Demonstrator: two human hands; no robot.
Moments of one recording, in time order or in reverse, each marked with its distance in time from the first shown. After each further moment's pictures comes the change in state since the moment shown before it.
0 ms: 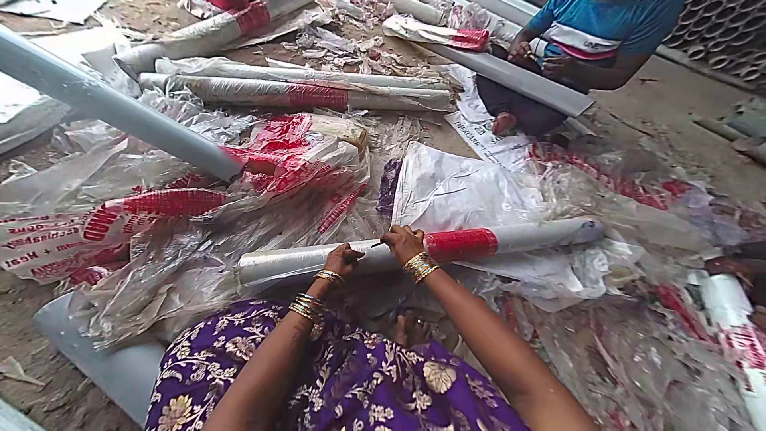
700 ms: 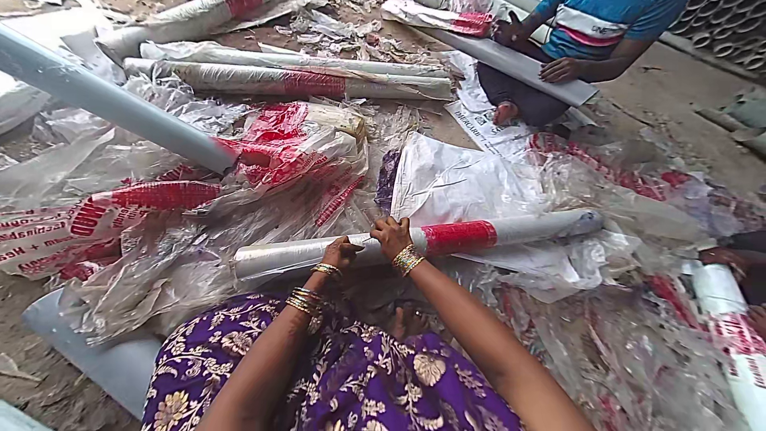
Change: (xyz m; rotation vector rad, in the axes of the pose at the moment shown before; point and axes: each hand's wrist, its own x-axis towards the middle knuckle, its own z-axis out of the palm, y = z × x) left_hand 0.002 -0.006 0.000 0.002 -0.017 0.006; right_hand 0.013 -0.013 0.024 -0.096 0.140 -0.208
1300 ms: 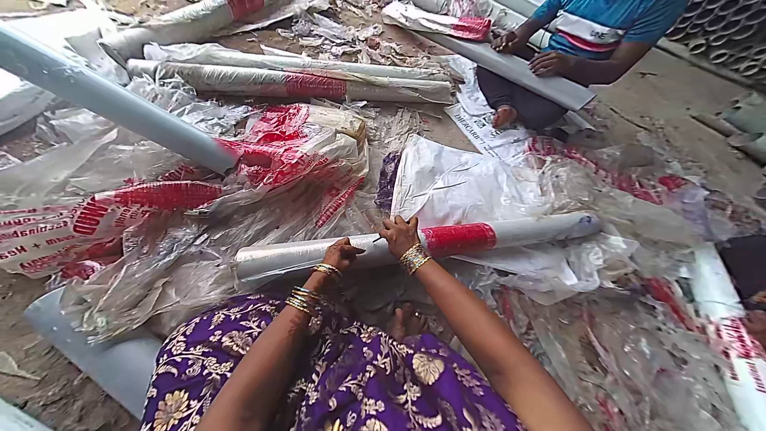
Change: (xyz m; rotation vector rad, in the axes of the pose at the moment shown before) left_hand -0.002 0.002 -0.004 -0.027 -0.053 -0.012; right_hand -0.004 0.013 -0.008 -0.059 -0.026 0.037
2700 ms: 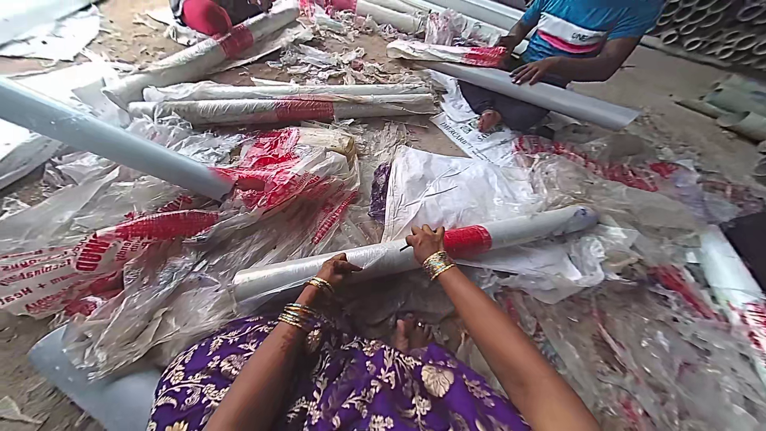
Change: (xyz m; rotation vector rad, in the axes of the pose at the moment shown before) left_hand -0.005 0.004 -0.011 -0.010 -0.107 0.070; right_hand -0.025 0.060 -0.009 -0.013 -0.084 0.256
